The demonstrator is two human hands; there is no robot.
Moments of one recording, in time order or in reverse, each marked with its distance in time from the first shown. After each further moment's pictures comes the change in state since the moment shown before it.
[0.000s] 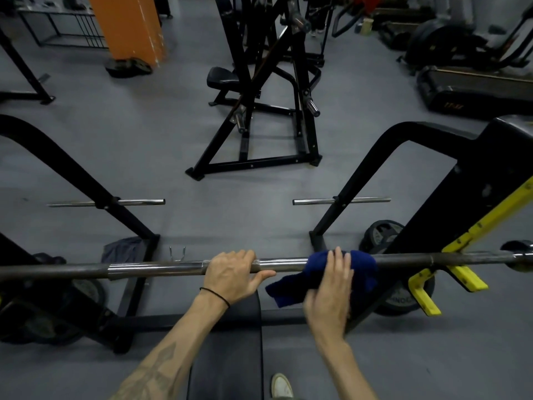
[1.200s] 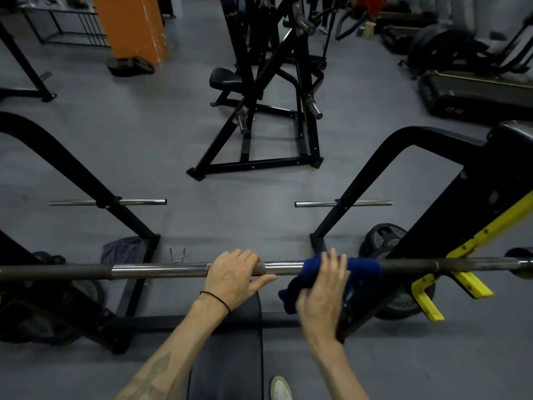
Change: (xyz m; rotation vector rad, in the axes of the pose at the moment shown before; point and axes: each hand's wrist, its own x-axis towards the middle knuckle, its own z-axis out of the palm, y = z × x) left_hand -0.001 -0.009 0.001 -0.016 0.020 0.031; right_hand 0.001 -0.021 0.012 0.002 0.008 -0.018
